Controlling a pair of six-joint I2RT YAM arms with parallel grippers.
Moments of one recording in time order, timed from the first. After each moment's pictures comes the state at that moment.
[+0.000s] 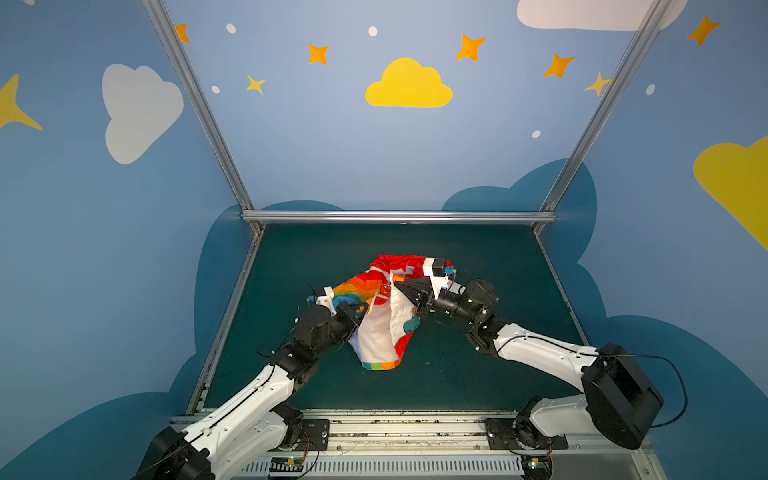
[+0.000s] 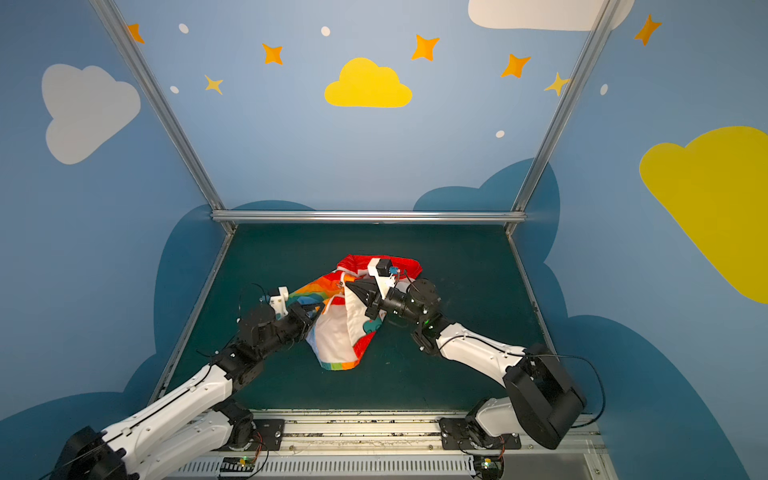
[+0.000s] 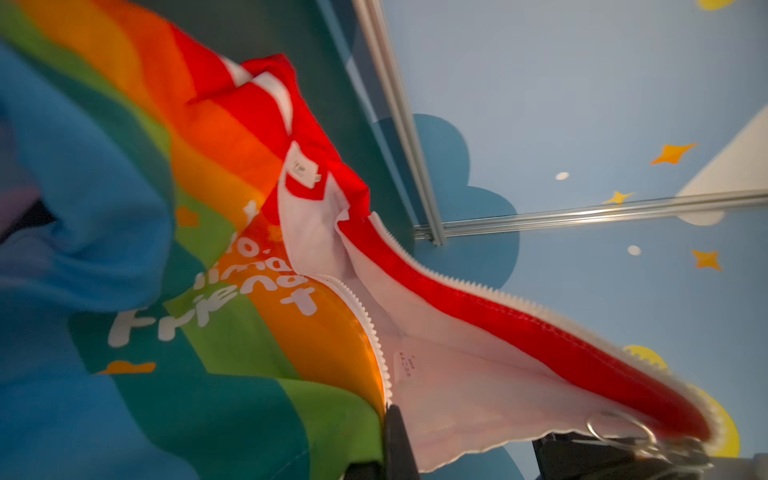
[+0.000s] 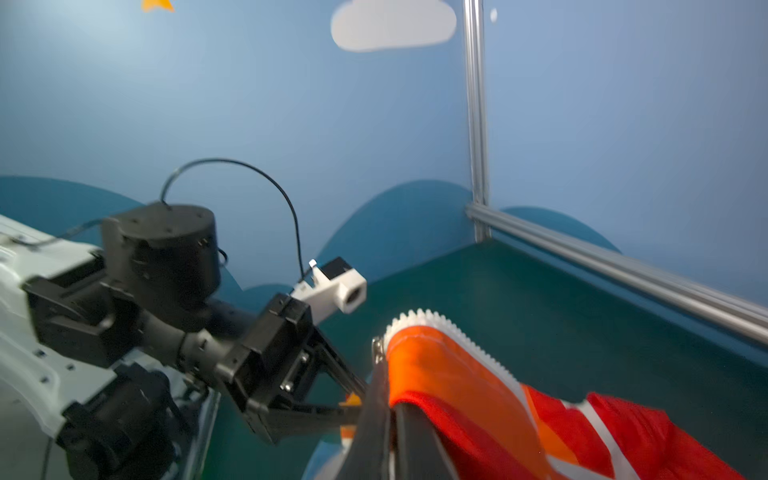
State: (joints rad) left arm -0.52 0.88 0.42 0.23 0.14 -1.29; right arm 0.76 1.38 0.72 0.88 -0.51 0.25
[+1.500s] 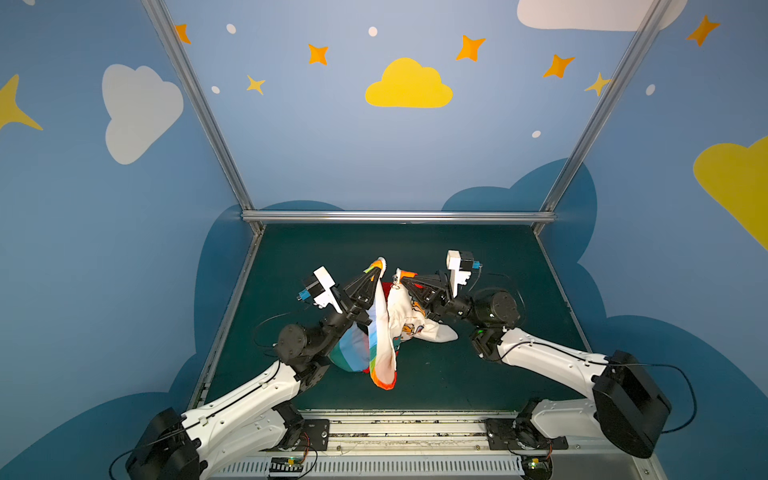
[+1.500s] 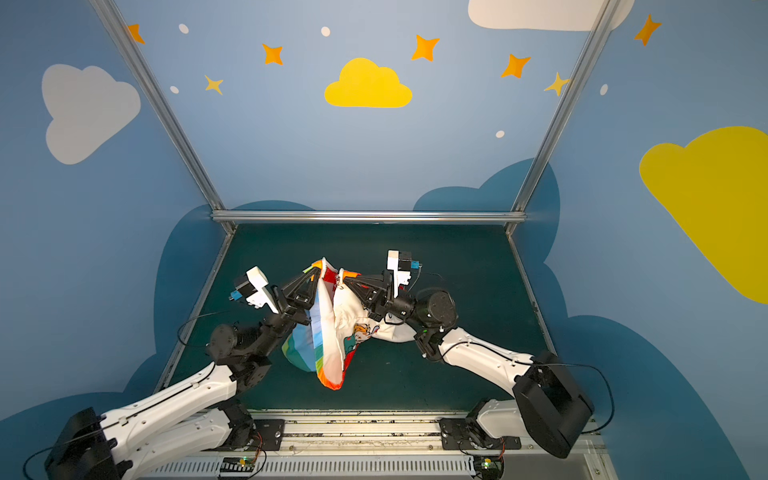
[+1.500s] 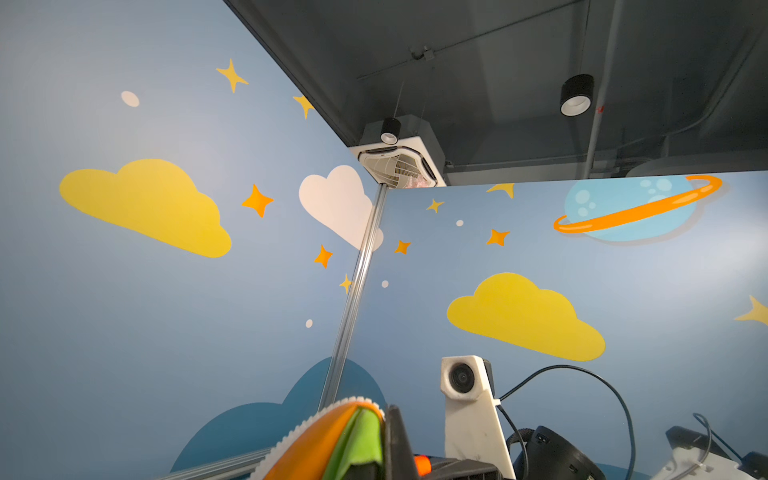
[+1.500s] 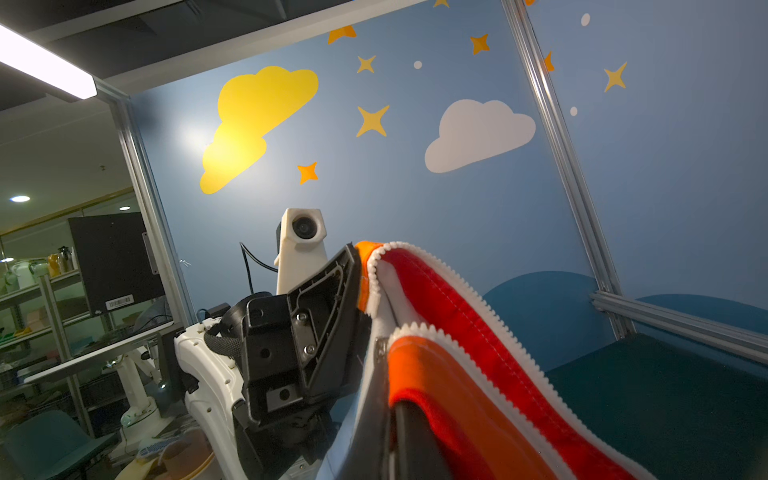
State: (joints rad) left arm -0.76 0.98 0.51 1.12 0.06 -0.34; right arm 0.81 1.31 0.70 1.17 -0.55 0.64
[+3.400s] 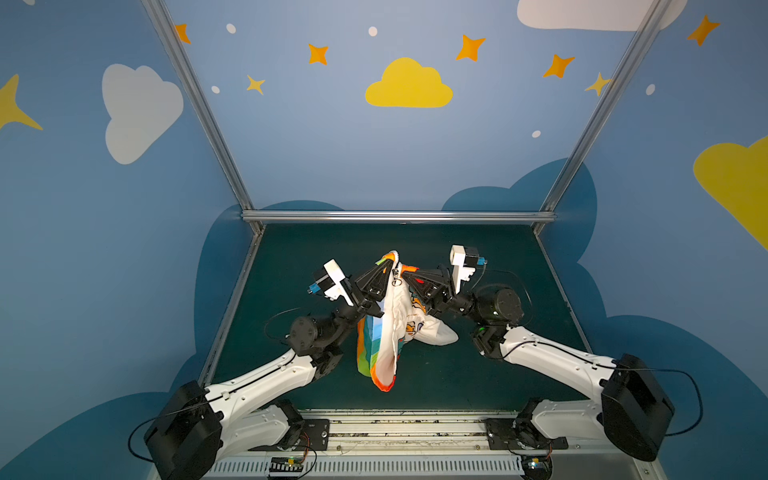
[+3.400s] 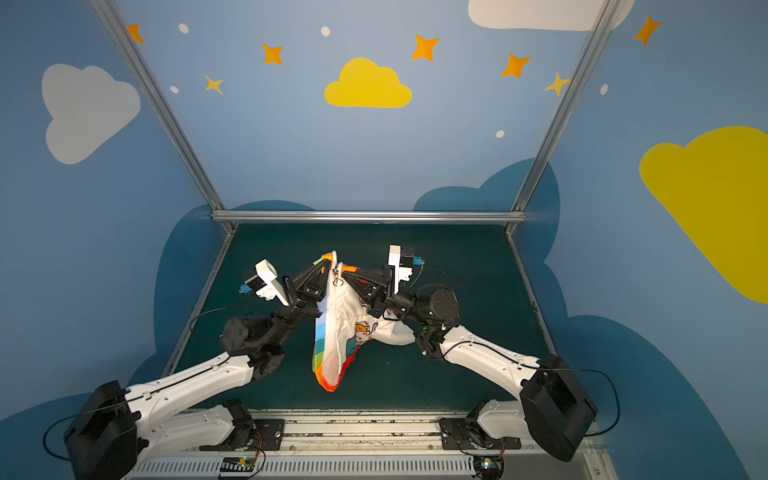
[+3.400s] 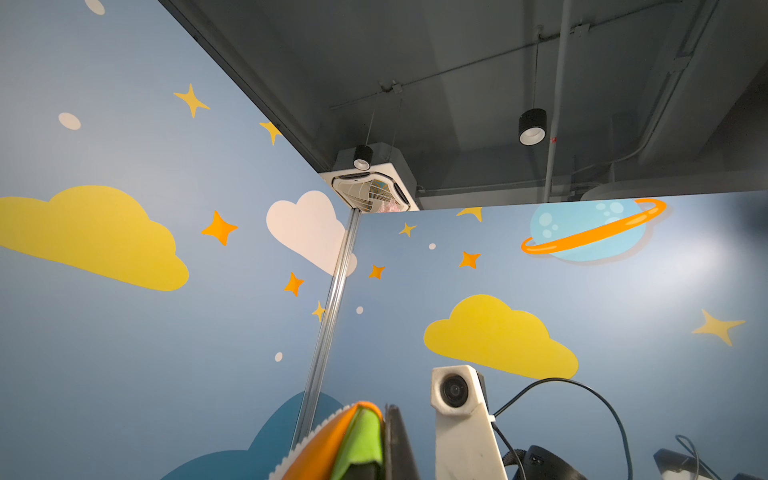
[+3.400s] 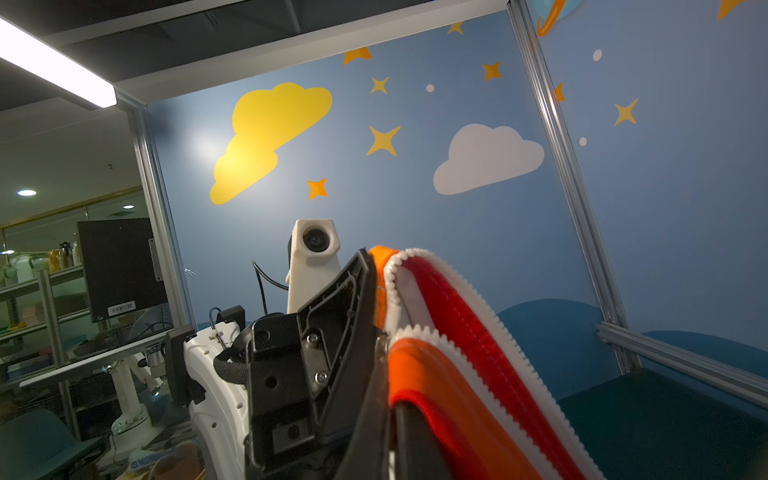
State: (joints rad) left arm -0.78 1.12 0.60 1.27 0.08 -0.37; right arm 0.82 1.30 0.75 1.15 -0.53 0.62
